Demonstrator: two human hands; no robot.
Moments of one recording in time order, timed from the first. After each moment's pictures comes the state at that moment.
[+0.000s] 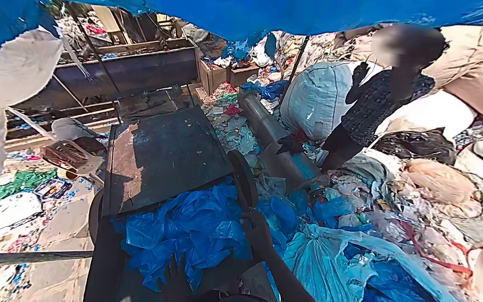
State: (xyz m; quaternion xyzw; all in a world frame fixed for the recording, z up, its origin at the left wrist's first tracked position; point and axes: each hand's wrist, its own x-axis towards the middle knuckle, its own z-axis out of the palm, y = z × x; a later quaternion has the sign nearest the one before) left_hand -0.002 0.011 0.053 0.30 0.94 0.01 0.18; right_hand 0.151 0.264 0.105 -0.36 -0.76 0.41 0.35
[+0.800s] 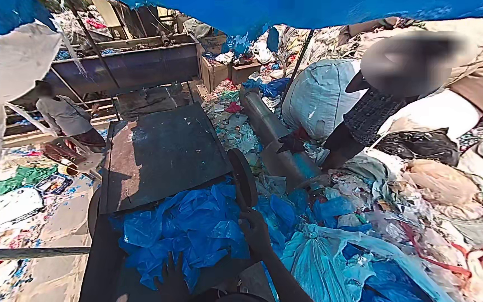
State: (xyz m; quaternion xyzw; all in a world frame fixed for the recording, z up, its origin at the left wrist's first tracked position) left_hand 0.000 0.014 0.067 0.28 0.94 0.00 0.20; right_hand 0.151 0.266 0.107 -0.37 -0.75 0.44 0.34
